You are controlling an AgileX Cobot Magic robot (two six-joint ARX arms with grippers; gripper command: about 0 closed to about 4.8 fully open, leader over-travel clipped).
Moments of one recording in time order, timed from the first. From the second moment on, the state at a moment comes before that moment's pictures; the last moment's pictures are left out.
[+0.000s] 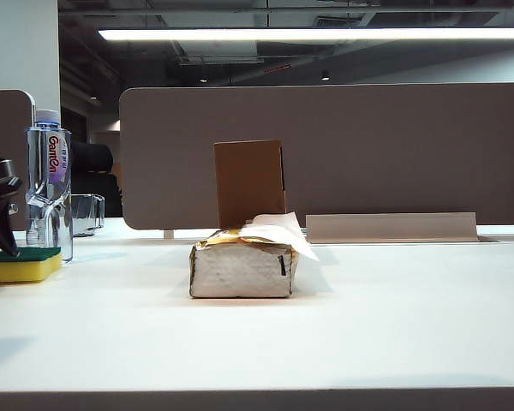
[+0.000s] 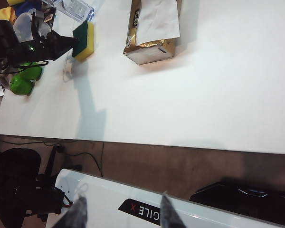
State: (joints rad) left arm 0.23 1.89 1.22 -0.30 0.42 0.11; right arm -0.11 0.45 1.04 -1.38 -0.73 0.29
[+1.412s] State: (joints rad) left arm 0.14 1.04 1.29 -0.51 0.54 0.03; right arm -0.07 0.45 1.04 -1.21 -0.64 0.21
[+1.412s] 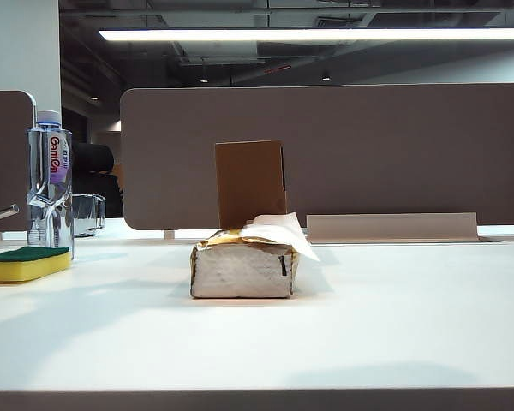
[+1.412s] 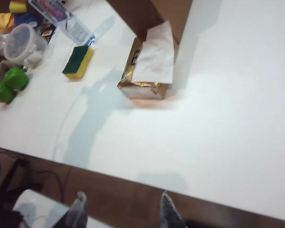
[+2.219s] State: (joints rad) left arm 0.03 0.60 1.13 -0.58 0.40 -0.01; right arm -0.07 0.36 1.04 -1.00 -0.25 0.13
